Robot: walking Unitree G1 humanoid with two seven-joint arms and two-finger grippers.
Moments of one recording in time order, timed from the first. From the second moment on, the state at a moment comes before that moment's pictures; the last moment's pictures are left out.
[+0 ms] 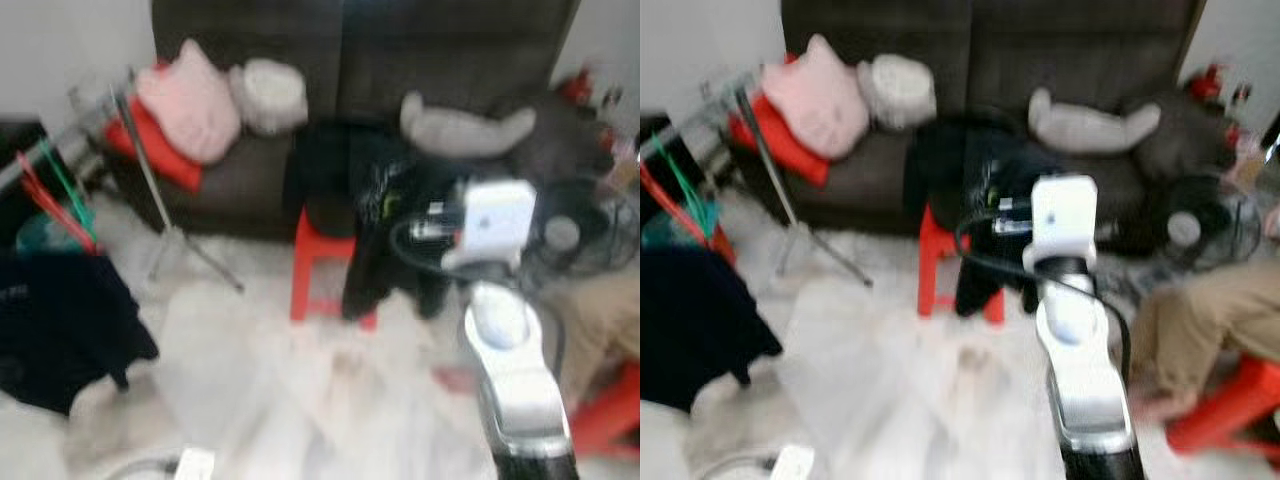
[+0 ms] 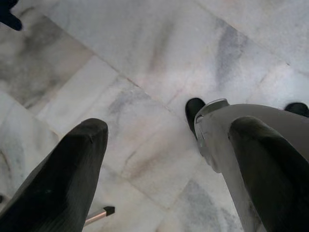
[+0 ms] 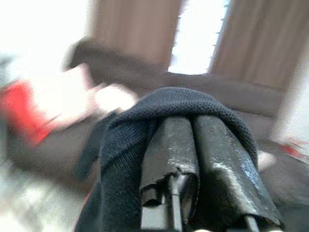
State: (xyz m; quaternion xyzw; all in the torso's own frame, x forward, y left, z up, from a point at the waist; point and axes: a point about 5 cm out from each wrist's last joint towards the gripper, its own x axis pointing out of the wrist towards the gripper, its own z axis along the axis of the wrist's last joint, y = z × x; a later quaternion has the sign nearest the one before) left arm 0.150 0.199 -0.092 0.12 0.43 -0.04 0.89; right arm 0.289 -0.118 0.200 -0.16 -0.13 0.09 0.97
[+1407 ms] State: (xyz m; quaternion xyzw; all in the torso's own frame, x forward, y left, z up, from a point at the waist) left arm 0.148 0.195 -0.093 0.11 0.44 -0.04 0.89; right arm 0.305 -0.170 0.054 0.01 0.19 0.03 0.98
